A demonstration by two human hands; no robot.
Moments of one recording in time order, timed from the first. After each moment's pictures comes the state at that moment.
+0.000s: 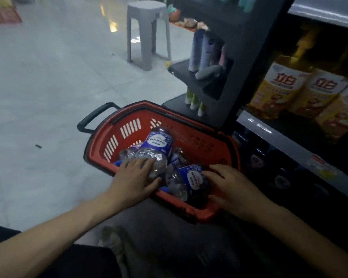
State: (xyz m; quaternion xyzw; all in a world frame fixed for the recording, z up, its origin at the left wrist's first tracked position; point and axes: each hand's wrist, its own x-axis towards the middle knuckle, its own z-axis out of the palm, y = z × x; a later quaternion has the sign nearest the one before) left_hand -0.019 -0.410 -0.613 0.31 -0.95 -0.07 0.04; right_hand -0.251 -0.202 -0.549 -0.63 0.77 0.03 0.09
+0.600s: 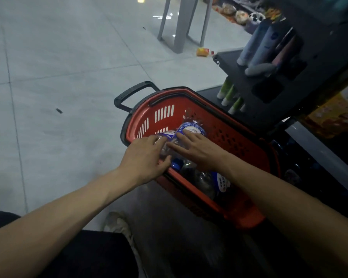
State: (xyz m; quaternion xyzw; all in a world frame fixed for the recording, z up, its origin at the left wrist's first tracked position) left_hand 0.023 -0.466 -0.611 0.36 -0.92 -0.09 0.12; right_hand -0.208 -0.421 -0.613 -0.81 0.53 0.24 -0.05
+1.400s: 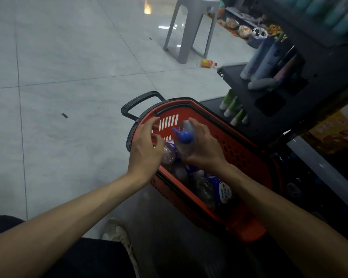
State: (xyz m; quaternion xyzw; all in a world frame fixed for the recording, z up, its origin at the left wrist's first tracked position) left_hand 0.009 -0.470 -0.588 0.47 -0.67 -0.39 0.42; right_hand -0.185 -0.430 -0.588 -0.63 0.74 -0.22 0.08
